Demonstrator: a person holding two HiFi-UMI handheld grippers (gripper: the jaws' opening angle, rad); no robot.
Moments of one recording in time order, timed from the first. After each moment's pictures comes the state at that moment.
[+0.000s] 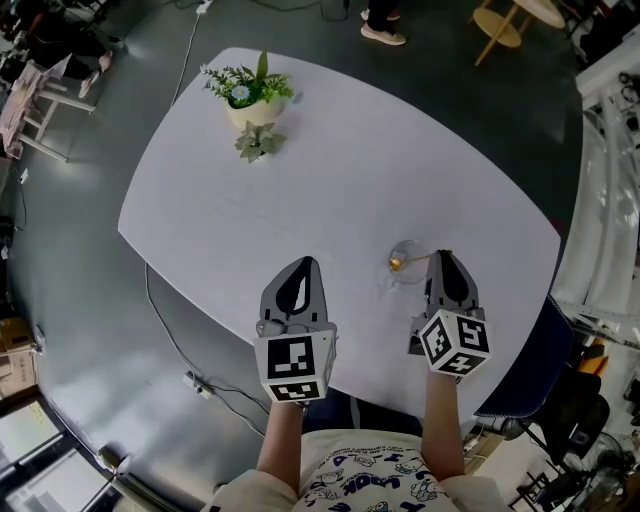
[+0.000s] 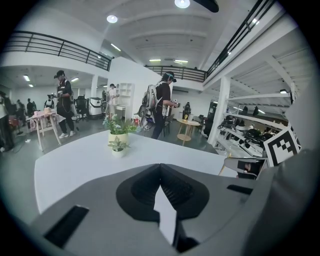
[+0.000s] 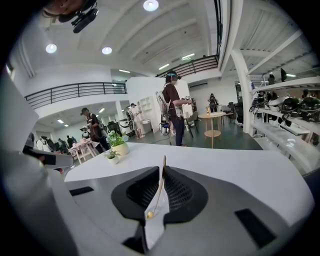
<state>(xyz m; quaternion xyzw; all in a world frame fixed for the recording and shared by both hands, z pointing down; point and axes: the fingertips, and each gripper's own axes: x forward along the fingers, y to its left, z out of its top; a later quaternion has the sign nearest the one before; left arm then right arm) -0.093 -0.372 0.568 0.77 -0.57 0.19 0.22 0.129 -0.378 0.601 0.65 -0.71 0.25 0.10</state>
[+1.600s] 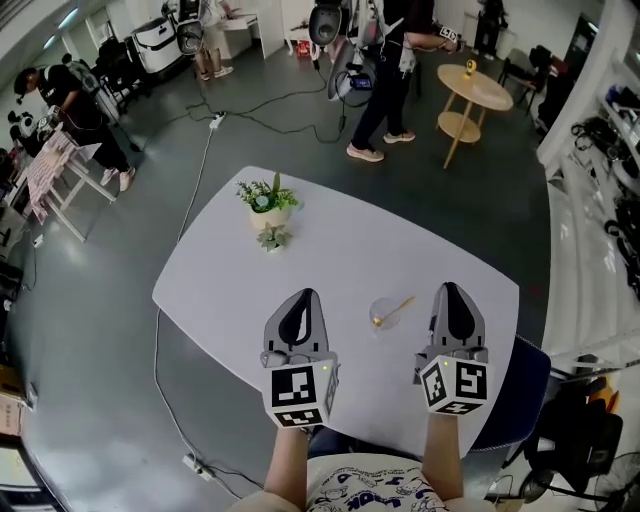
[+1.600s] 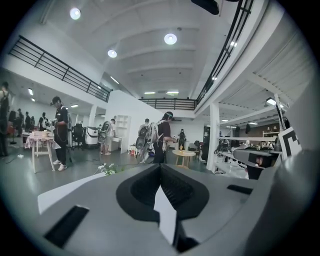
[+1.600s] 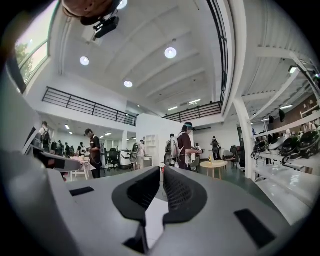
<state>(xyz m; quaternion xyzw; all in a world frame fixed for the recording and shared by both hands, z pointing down) -0.088 -0.330 0.366 0.80 -0.59 0.05 0.09 0.133 -0.315 0.355 0.68 -0.73 0.03 -0.02</state>
